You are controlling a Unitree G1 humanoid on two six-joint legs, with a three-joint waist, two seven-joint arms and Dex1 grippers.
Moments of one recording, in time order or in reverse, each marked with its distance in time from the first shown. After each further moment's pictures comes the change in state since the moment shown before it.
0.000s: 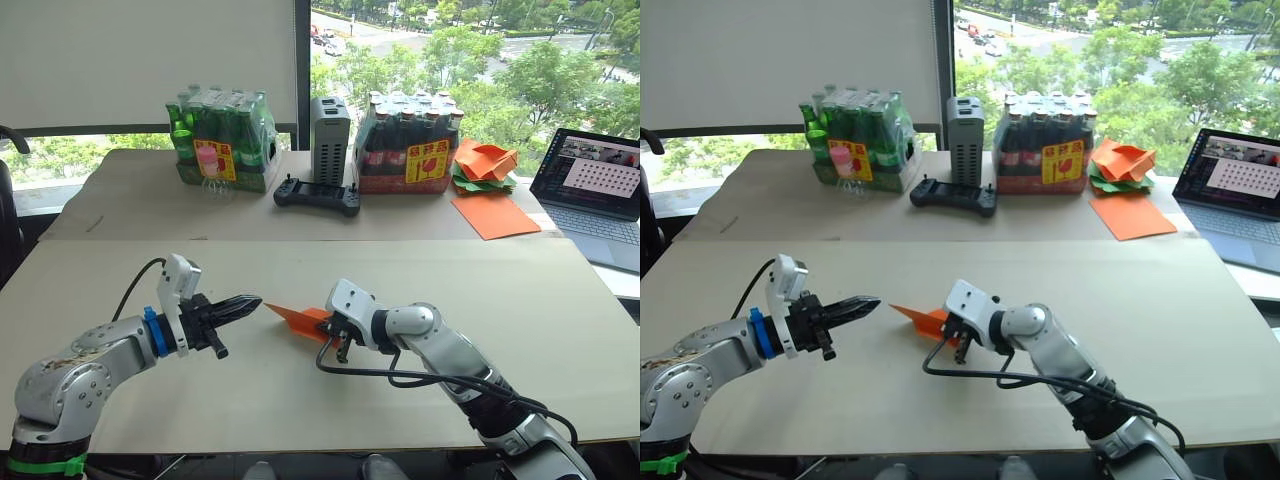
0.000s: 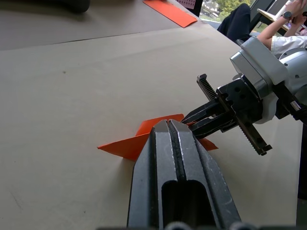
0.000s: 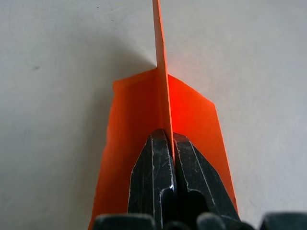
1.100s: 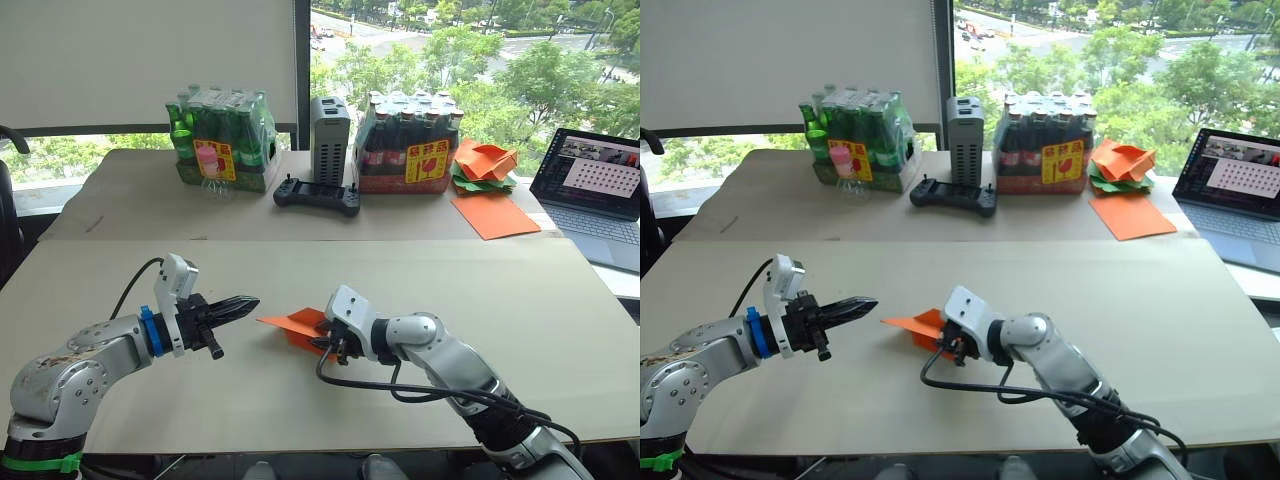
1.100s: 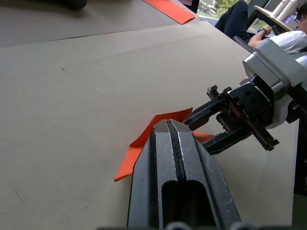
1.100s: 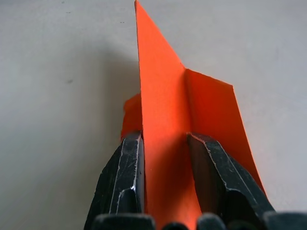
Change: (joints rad) left arm -0.008 0.026 0.002 0.024 0.001 0.002 -0.037; right arm 0.047 -0.004 0.006 -0.087 0.055 0.024 -0.040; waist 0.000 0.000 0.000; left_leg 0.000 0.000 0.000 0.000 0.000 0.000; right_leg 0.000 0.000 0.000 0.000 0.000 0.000
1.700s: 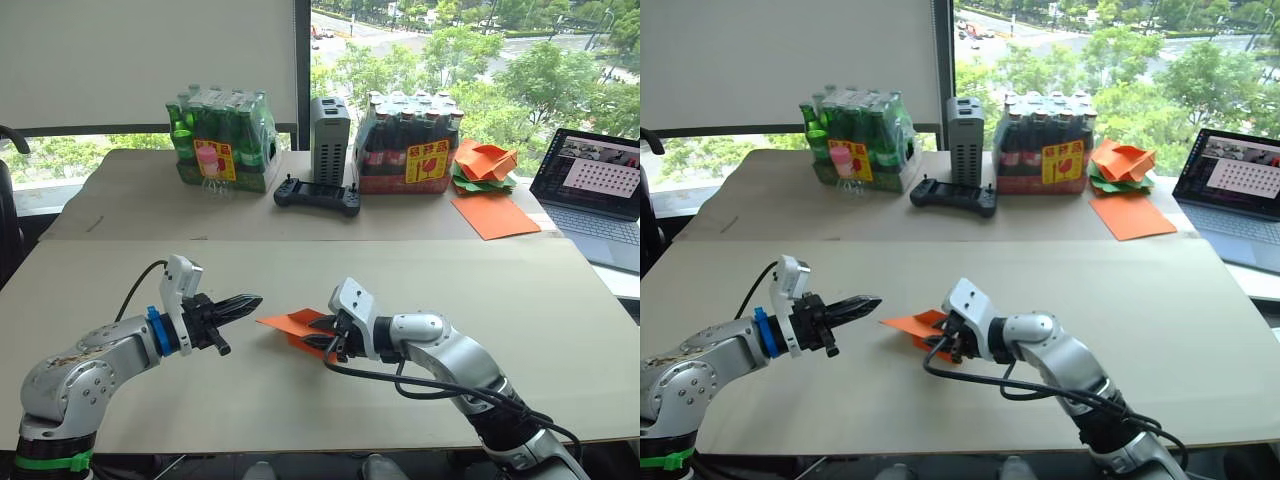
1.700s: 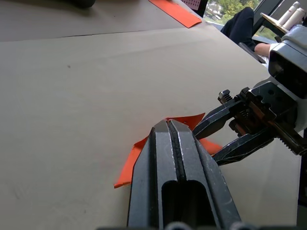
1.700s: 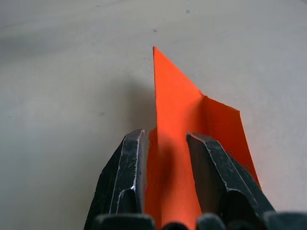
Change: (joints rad) left arm -0.008 -0.032 0.002 0.001 -0.001 0.030 0.040; right arm 0.018 0.013 -0.048 -0.033 0.134 0.039 0.022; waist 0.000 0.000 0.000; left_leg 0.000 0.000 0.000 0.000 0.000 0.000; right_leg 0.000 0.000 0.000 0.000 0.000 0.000
